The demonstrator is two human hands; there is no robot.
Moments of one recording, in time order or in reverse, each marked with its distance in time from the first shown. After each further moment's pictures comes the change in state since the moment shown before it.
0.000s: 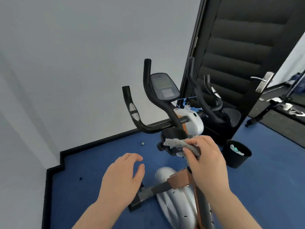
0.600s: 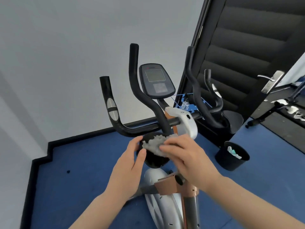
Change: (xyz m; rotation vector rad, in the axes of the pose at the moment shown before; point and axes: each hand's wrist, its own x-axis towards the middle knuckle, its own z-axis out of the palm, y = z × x) left_hand 0.076 0.035 0.089 -0.594 -0.002 -0.055; right_hand 0.076 0.090 0.030 -0.055 -0.335 -0.622
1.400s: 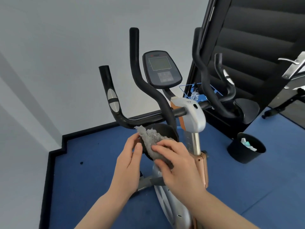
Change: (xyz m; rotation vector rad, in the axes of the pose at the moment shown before) left_hand -0.002 -0.019 0.015 -0.234 0.110 0.053; right_hand -0.016 -0.042 0.039 0.316 0.116 0.312
